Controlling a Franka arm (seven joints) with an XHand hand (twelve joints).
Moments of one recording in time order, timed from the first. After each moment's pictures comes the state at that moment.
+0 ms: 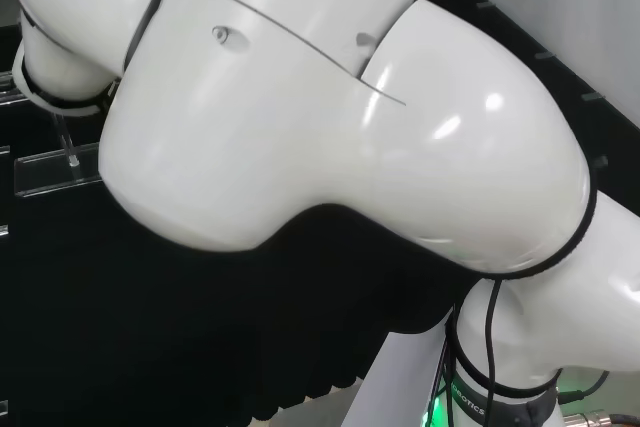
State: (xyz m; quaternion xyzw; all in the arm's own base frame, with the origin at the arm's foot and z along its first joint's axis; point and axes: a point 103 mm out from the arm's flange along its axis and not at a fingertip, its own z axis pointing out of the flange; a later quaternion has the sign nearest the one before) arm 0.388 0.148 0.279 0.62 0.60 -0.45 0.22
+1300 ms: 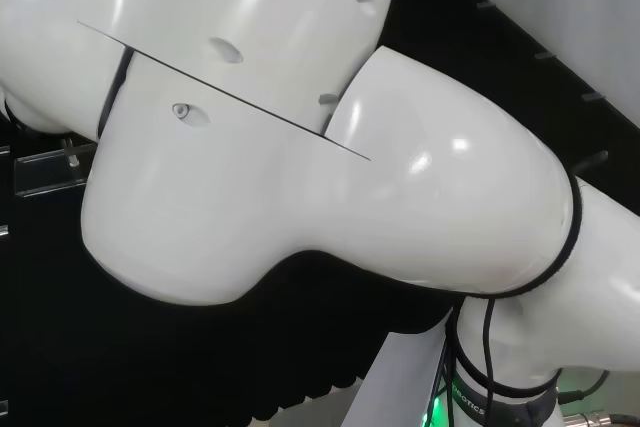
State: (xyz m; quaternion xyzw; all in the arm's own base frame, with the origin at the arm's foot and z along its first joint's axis) arm 0.384 0.158 0.284 0.61 0.58 -0.47 0.25
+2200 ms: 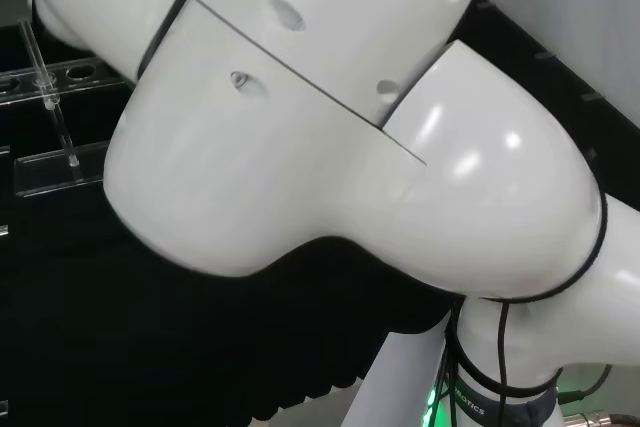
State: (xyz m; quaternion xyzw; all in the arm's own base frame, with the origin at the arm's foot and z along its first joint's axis) arm 0.384 0.123 0.305 0.69 0.62 -0.35 0.13
